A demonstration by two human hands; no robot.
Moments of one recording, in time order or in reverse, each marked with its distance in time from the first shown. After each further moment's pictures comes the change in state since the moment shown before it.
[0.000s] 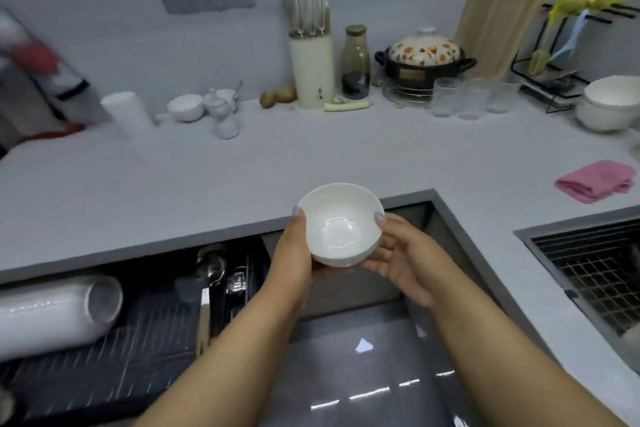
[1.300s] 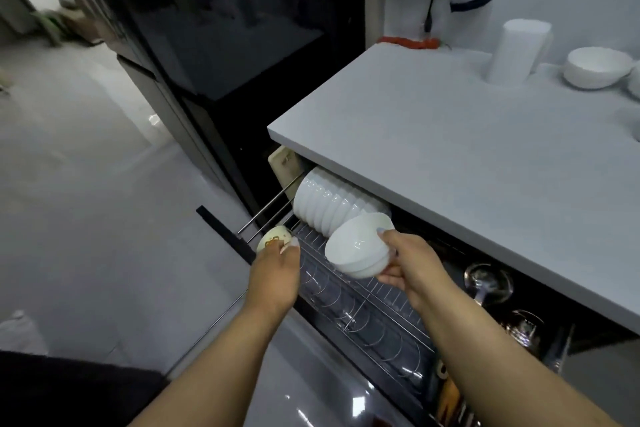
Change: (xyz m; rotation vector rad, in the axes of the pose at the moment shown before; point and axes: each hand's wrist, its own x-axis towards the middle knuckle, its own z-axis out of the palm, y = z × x) left_hand -0.070 -0.004 -0.516 0.595 1.094 -0.180; right_hand 0.162 0.280 0.435 -0.568 -0.426 0.427
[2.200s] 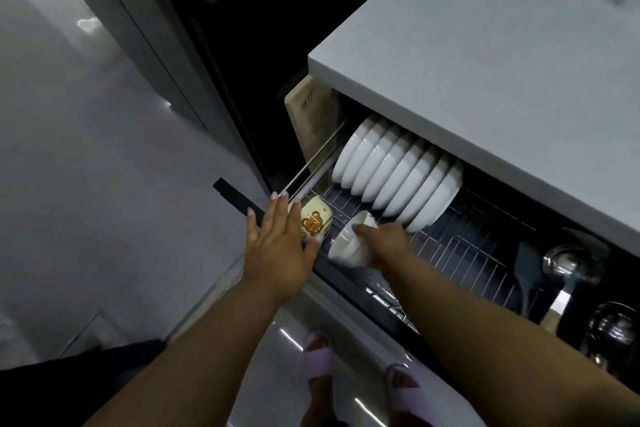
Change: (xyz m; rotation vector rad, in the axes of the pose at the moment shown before) left_hand 0.167 -0.139 -0.035 0.685 -0.216 0.422; right_hand 0.207 0.133 0.162 -0.322 0.282 0.238
